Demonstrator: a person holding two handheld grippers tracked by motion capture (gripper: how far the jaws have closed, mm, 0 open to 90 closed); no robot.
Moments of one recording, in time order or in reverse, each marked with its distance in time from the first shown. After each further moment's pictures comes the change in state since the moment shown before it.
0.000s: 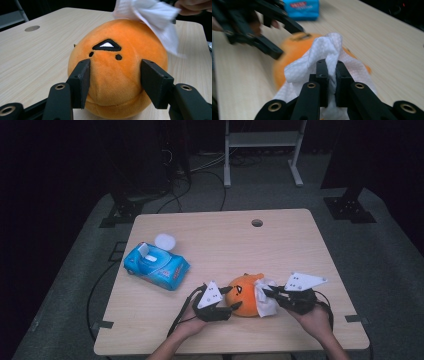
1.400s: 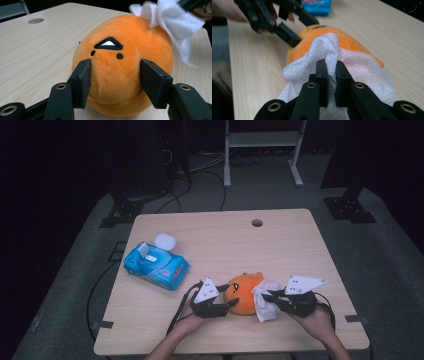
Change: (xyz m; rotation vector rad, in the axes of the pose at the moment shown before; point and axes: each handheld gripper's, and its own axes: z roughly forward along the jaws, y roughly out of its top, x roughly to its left) left arm 0.013 -0.005 -0.002 0.011 -0.001 -0.070; right arm 0.001 -0.005 0.000 0.027 0.074 -0.033
